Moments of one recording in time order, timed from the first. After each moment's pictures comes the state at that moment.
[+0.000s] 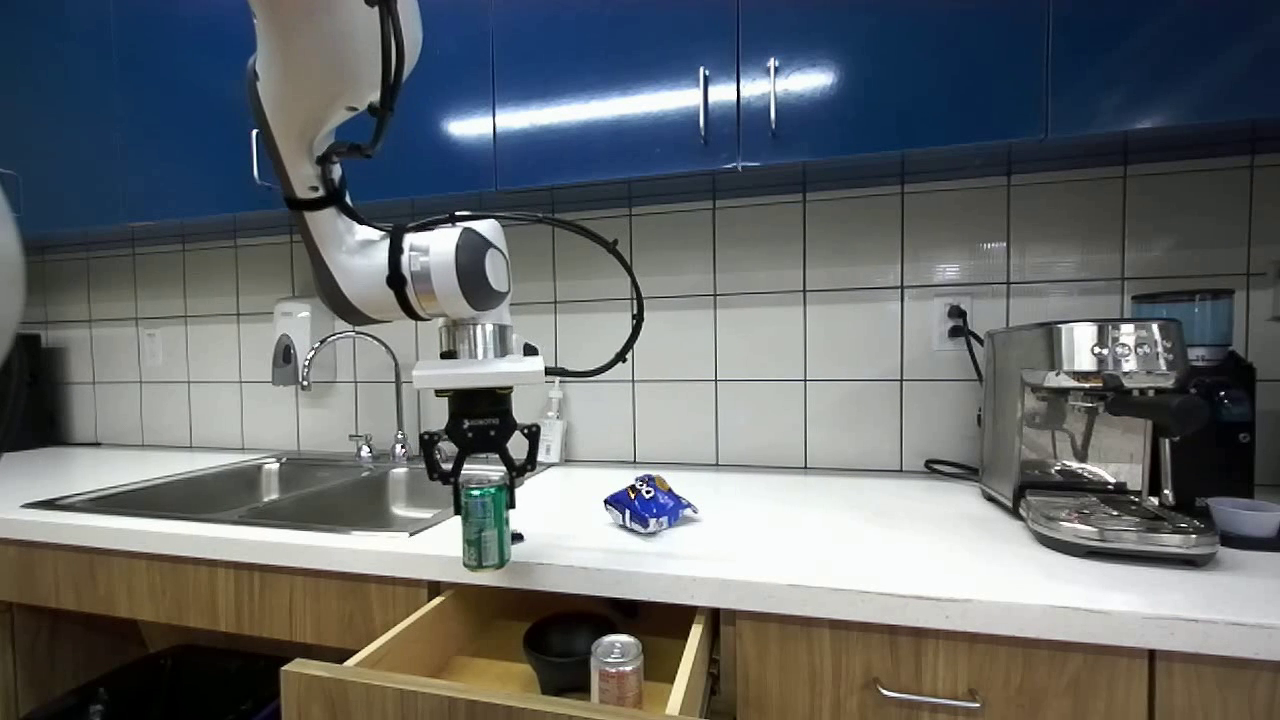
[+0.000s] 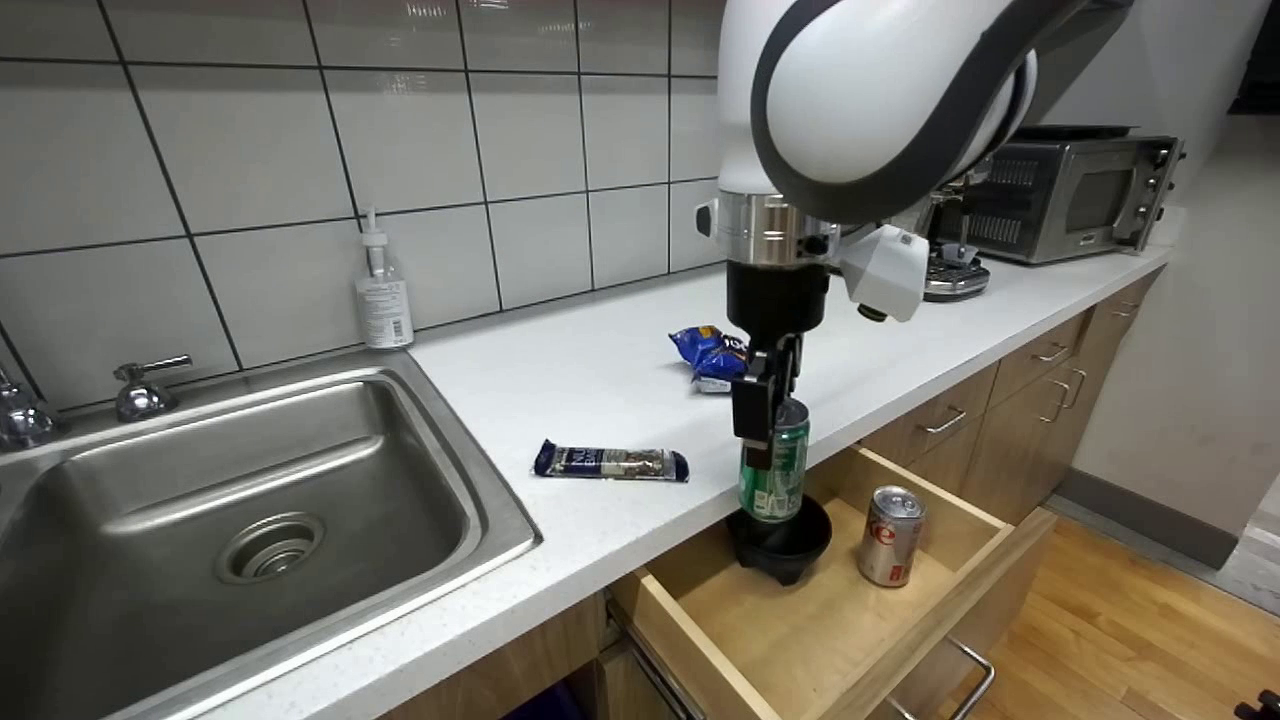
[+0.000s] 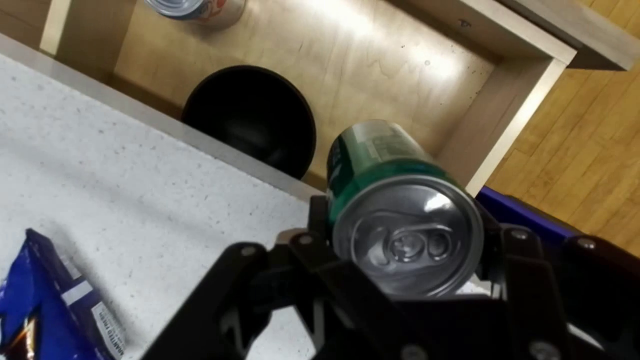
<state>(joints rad) 0.05 0.21 0.08 -2.17 -0.09 2.36 -0.33</state>
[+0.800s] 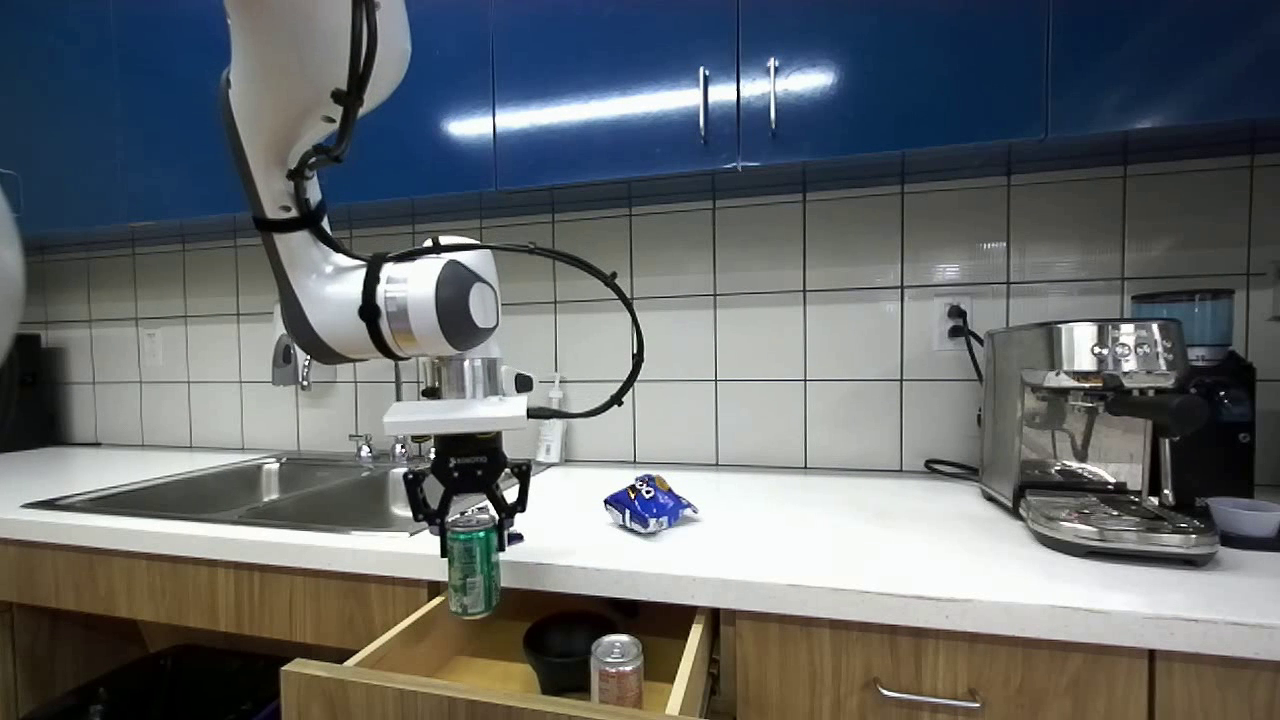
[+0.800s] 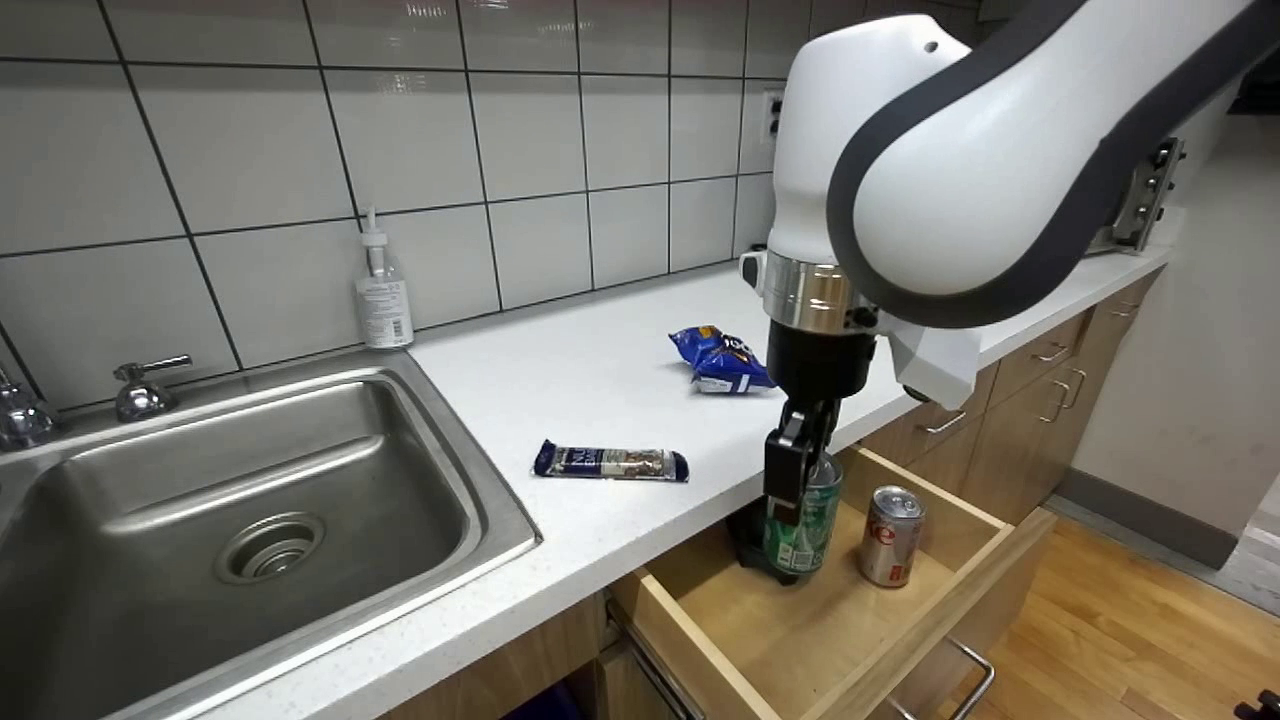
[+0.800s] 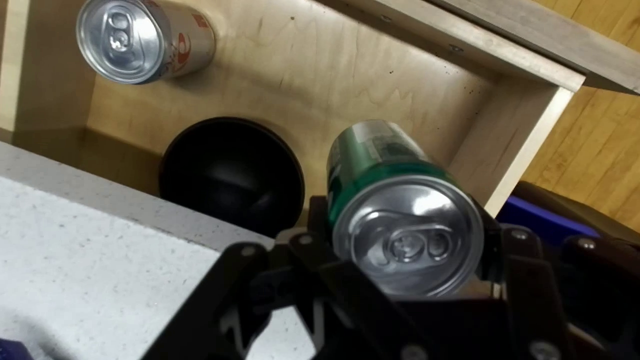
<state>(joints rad) 0.05 0.18 0.07 -2.35 -0.08 2.55 -0.25</state>
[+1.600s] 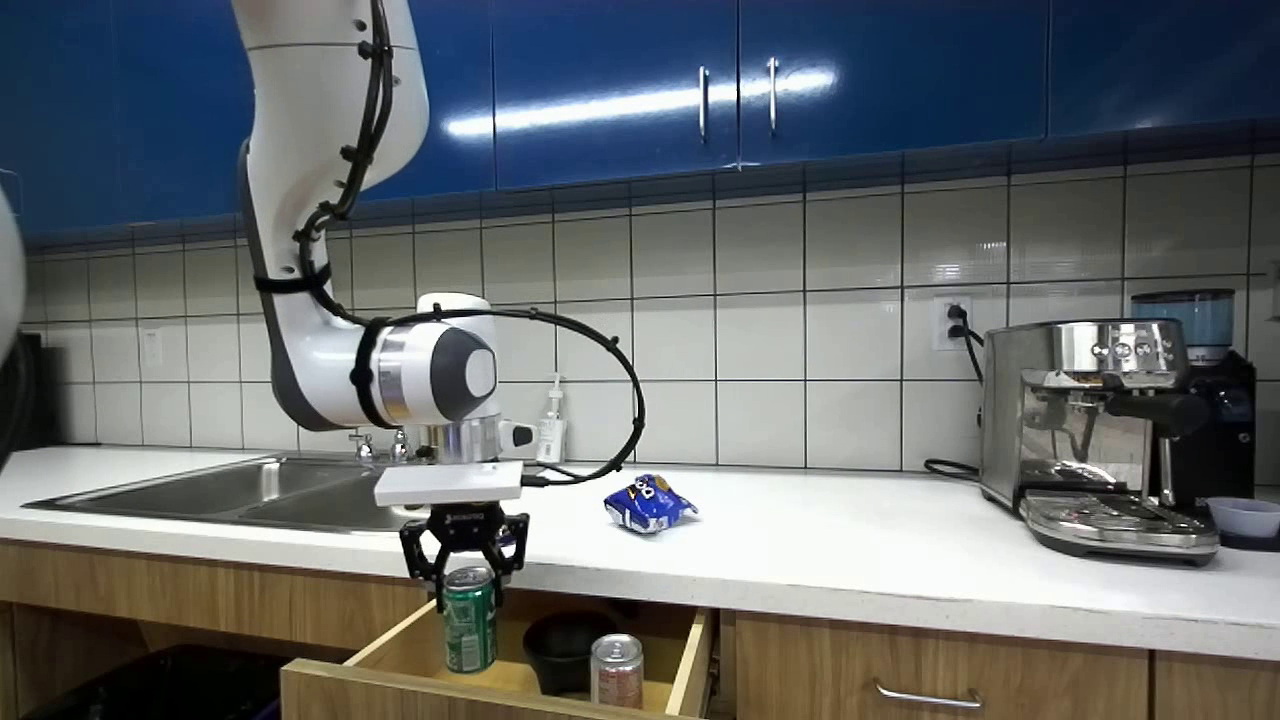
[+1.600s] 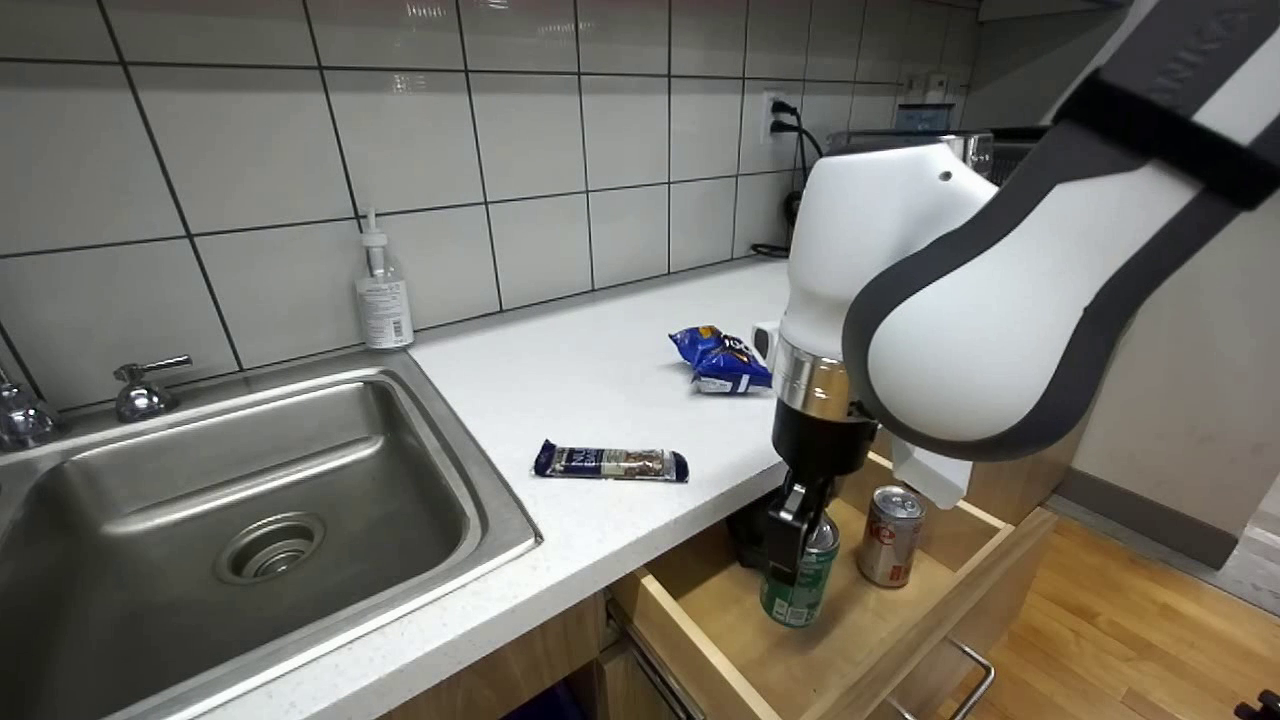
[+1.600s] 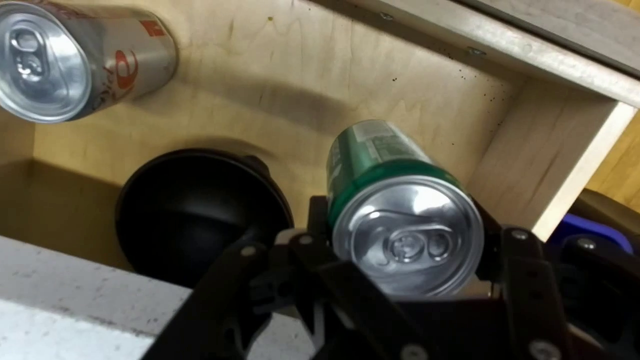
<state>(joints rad) 0.05 0.30 0.06 -2.41 -0.08 2.76 -0.21</state>
